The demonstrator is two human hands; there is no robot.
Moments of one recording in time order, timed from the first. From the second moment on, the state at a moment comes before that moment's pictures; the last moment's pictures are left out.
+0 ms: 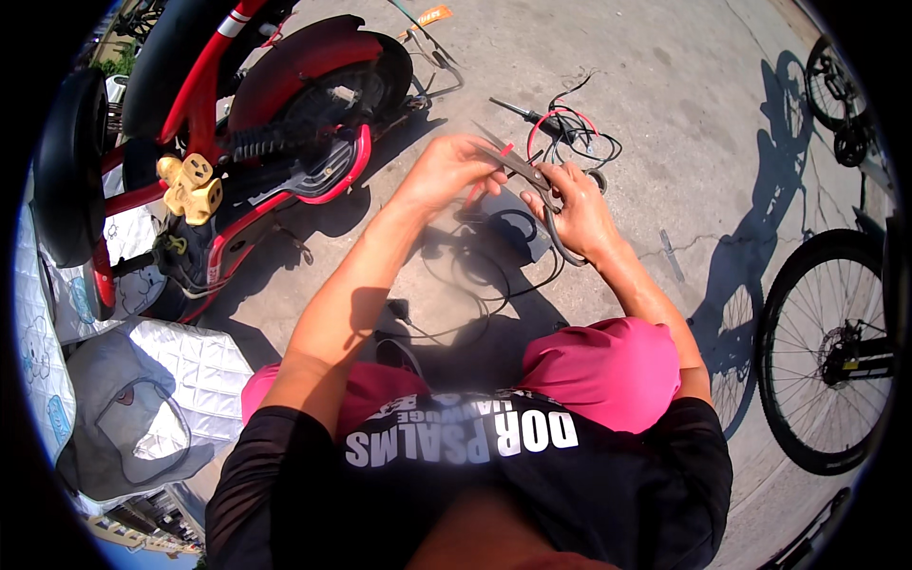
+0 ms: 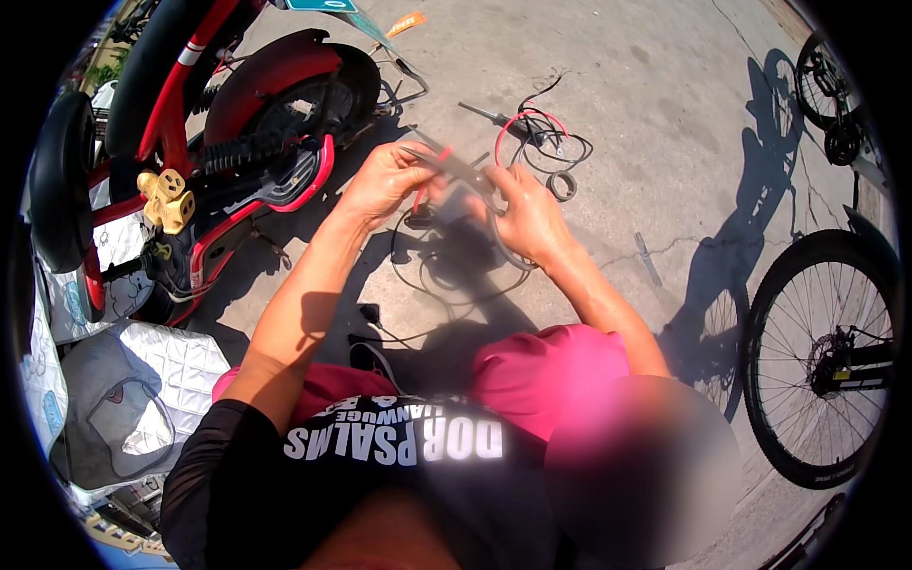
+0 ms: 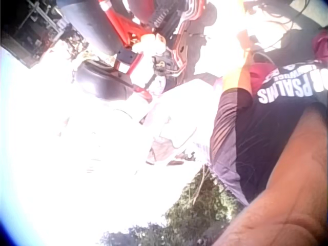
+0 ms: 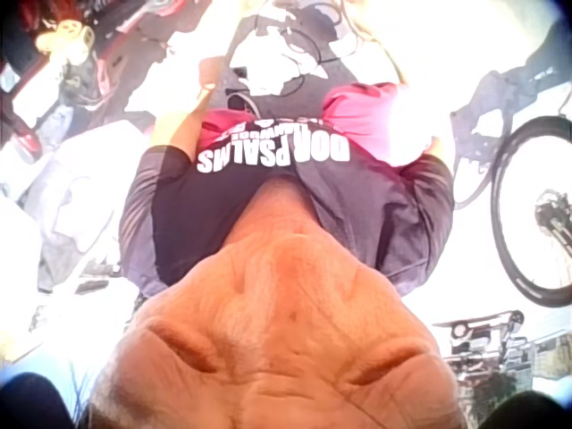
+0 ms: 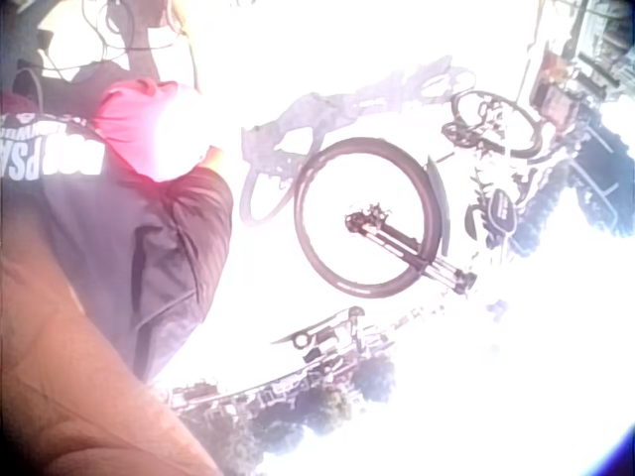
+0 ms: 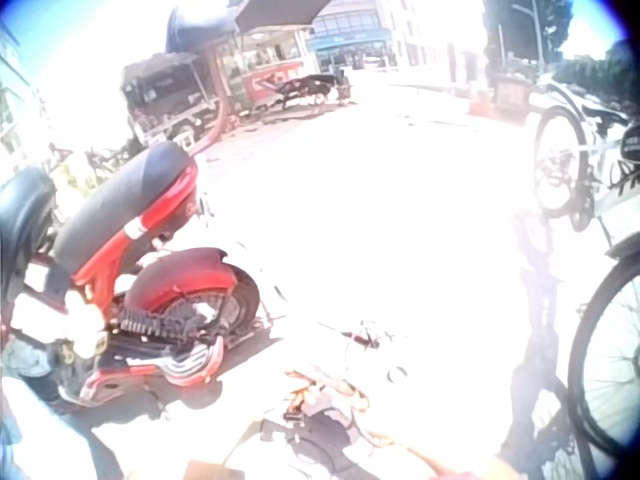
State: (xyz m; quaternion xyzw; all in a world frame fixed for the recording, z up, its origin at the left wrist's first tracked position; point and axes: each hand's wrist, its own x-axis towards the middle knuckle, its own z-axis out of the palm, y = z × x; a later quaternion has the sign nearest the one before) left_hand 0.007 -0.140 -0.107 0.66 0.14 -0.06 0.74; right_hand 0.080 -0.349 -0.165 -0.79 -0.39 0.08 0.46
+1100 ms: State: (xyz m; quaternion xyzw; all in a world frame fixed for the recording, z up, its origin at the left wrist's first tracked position) left_hand 0.008 -0.162 -0.094 0.66 0.19 -0.03 0.72; right_hand 0.077 -0.349 -0.168 -0.79 -0.38 0.02 0.48
